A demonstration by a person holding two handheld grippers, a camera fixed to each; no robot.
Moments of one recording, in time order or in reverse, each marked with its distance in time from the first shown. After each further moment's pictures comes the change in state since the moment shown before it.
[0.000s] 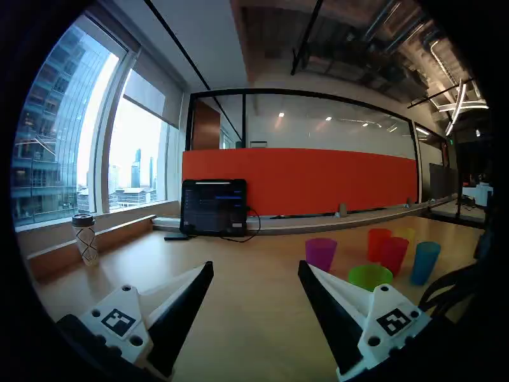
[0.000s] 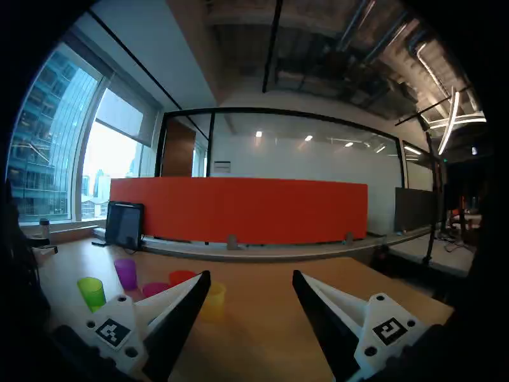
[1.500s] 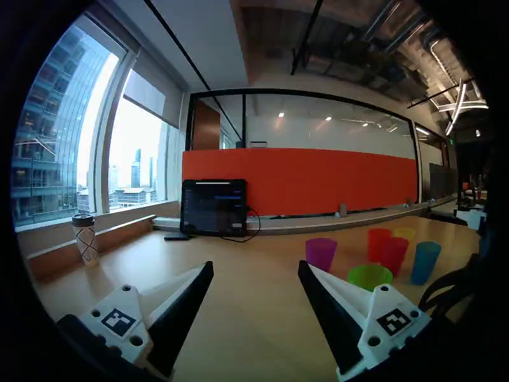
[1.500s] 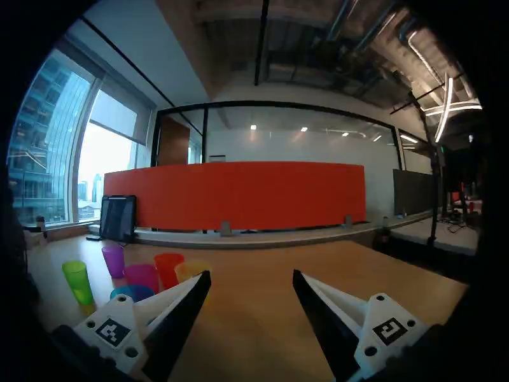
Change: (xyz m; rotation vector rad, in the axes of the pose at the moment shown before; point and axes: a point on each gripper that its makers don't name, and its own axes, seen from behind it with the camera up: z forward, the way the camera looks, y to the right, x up) left arm 0.000 0.000 -0.001 0.000 0.000 0.000; right arm -0.064 0.023 0.021 -0.007 -0.038 0.041
